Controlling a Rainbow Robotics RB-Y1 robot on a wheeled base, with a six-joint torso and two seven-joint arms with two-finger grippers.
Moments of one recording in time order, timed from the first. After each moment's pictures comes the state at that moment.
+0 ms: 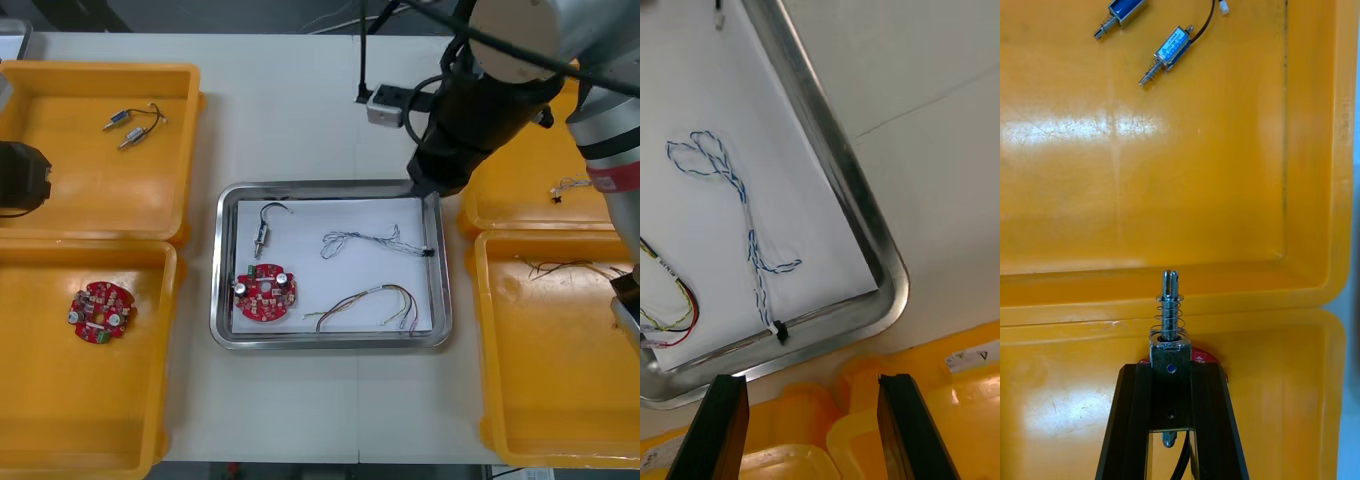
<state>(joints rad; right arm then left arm) -0.94 -0.49 0.28 -1.66 -0.76 1.91 1.96 -0.39 0.70 0.32 -2.13 0.75 1.91 -1.34</state>
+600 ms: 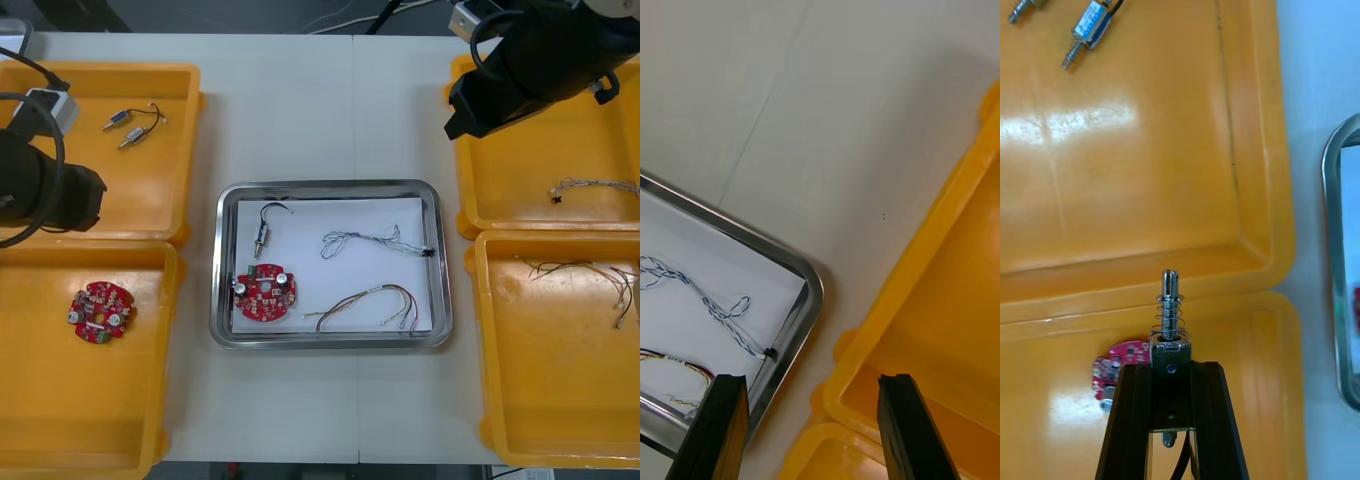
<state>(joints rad) -0.94 -0.53 0.07 -1.69 -0.72 1.92 1.51 -0.39 0.70 0.11 -2.25 0.69 1.91 -1.21</state>
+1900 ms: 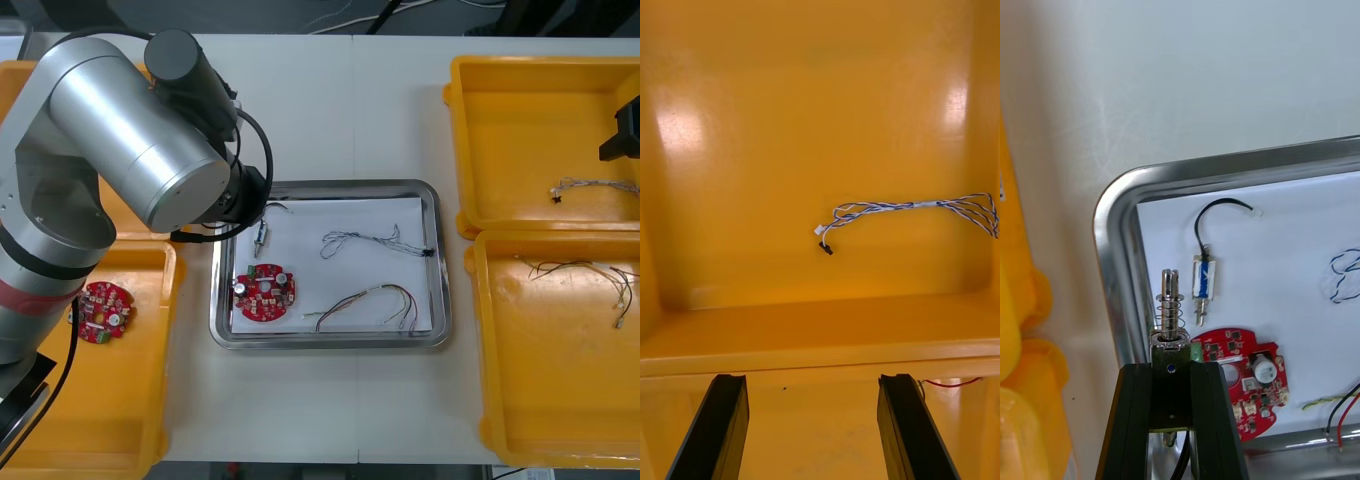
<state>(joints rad) -0.68 -0.72 -0.24 -1.69 -0.66 1.92 1.38 -0.69 0.47 -0.41 -2.07 0.41 1.88 -0.87</state>
